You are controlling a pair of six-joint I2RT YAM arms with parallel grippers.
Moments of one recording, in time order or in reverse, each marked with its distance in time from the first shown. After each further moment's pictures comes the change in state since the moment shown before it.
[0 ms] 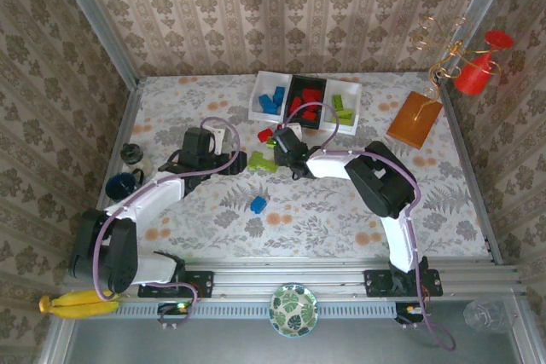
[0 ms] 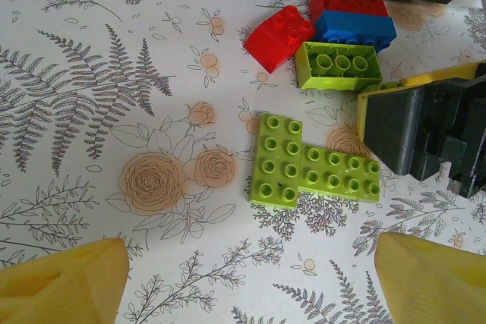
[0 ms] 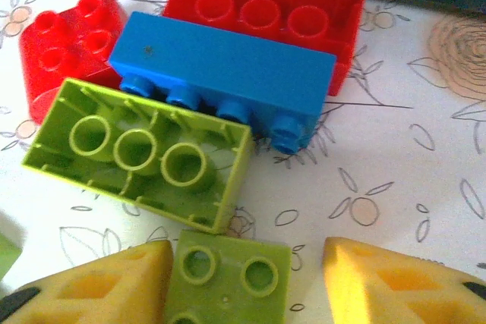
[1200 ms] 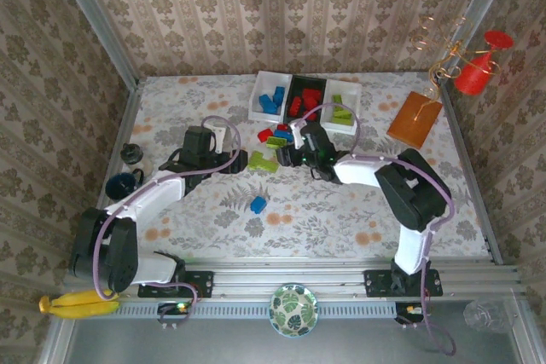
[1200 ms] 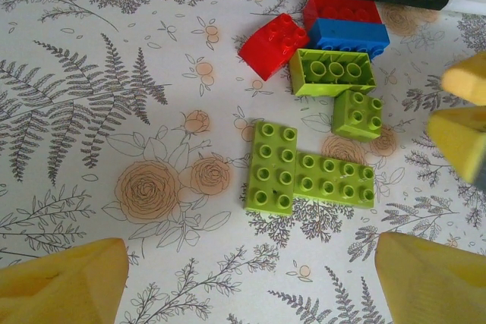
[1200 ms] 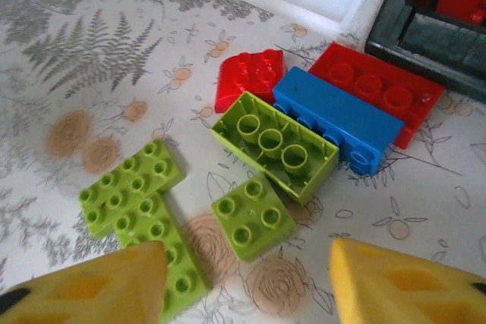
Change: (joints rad) left arm -0.005 0.006 0.013 0.002 0.000 0.000; right arm -0.089 -0.220 -0.244 0.268 -0.404 -0.260
